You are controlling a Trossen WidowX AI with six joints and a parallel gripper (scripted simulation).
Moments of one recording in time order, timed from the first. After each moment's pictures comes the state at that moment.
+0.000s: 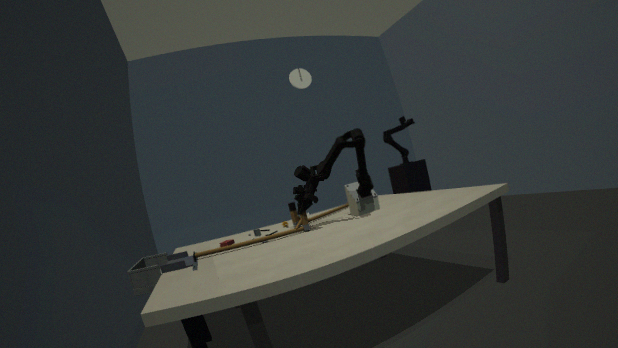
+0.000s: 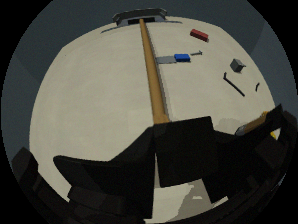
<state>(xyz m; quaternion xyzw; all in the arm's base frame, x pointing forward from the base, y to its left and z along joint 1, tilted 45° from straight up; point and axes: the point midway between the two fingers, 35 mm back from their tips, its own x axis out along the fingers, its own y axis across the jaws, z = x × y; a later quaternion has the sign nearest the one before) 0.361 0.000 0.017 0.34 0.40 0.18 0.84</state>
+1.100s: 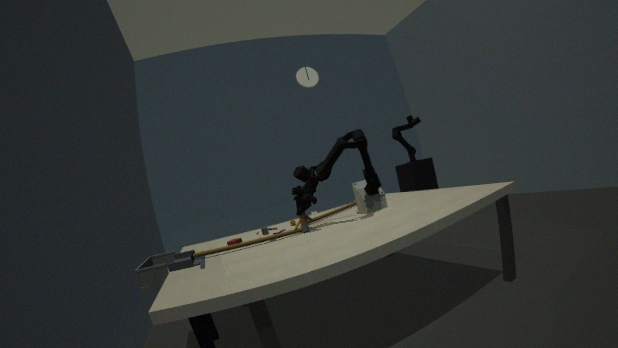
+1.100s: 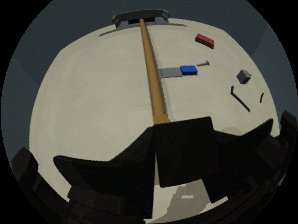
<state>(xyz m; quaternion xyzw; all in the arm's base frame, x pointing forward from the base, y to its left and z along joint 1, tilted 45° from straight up) 0.409 0.002 0.020 0.33 0.39 0.18 0.84</state>
